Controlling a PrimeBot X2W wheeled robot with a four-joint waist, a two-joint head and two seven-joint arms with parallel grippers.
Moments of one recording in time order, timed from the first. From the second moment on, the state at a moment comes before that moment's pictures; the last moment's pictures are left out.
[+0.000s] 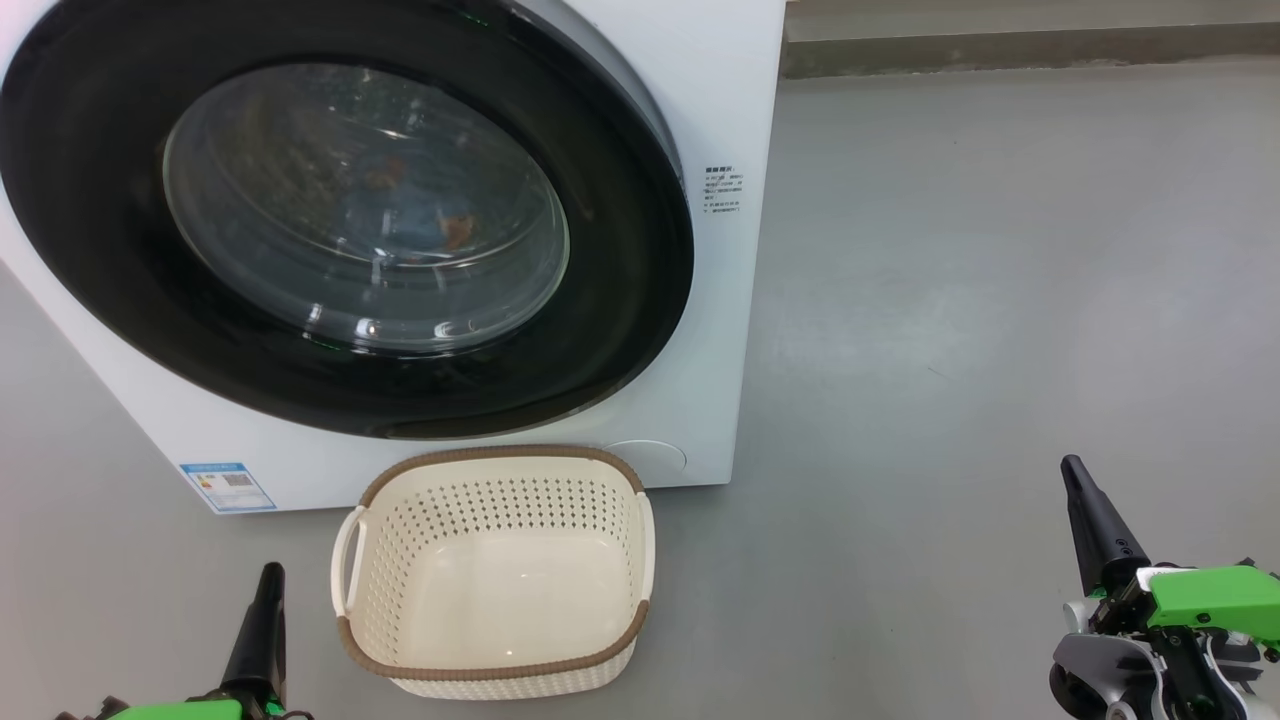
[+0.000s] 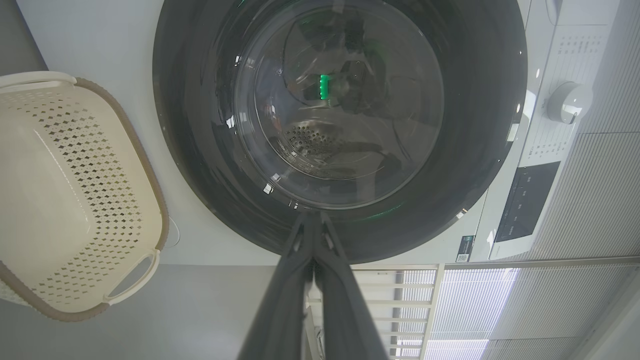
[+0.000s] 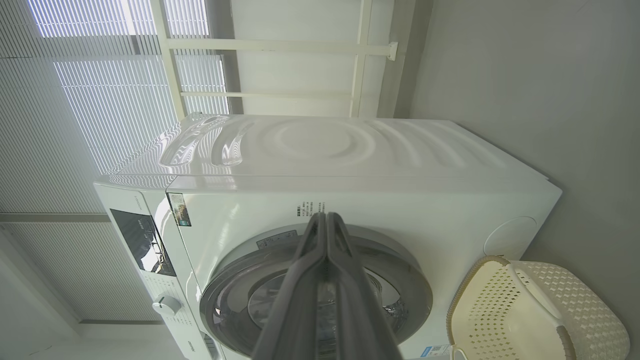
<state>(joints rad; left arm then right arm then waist) -0.07 0.04 0.08 0.28 -1.60 -0.13 0.11 -0.11 -0.05 -0.13 0.28 1.61 0.13 0.10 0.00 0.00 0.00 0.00</state>
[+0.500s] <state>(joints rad) -0.07 0.04 0.08 0.28 -1.60 -0.13 0.11 -0.11 -0.05 -0.13 0.28 1.61 0.13 0.10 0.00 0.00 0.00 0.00</state>
